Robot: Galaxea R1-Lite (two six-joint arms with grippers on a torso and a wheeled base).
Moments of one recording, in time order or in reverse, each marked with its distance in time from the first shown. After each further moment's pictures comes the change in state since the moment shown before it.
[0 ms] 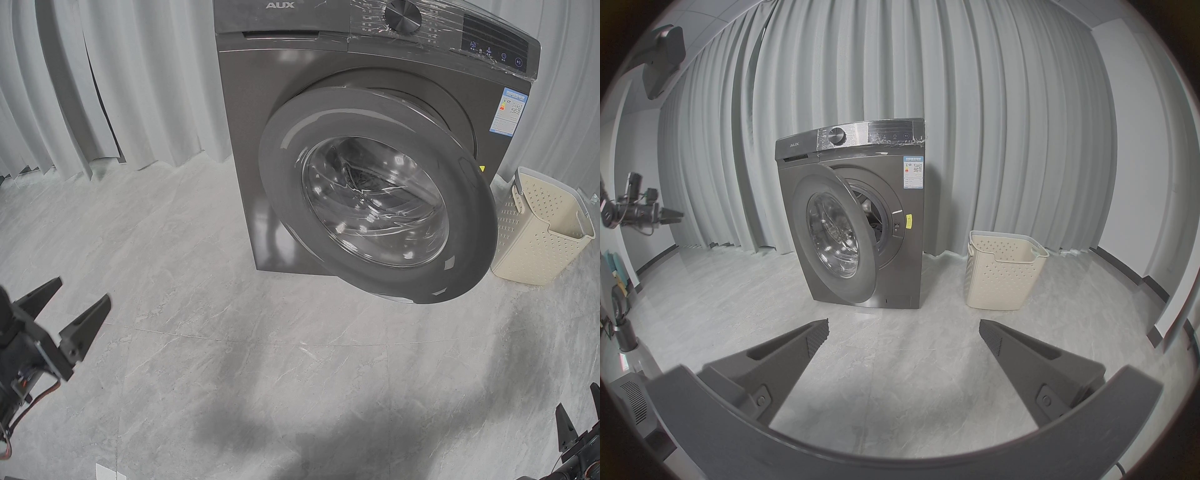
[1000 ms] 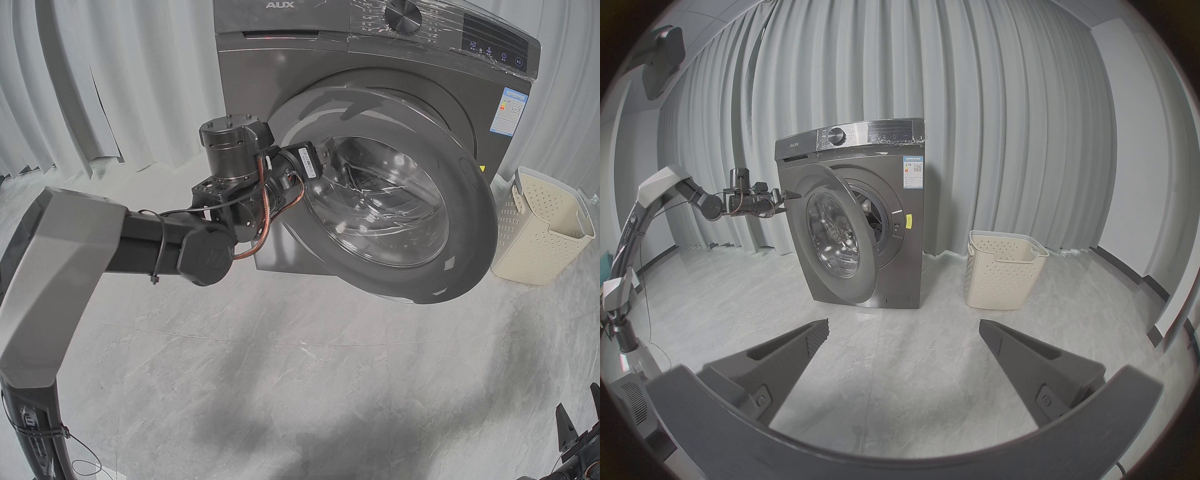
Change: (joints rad) left arm -0.206 1.256 -1.321 -0.101 0.093 -0.237; right arm 0.001 0.000 0.000 -0.001 0.000 0.002
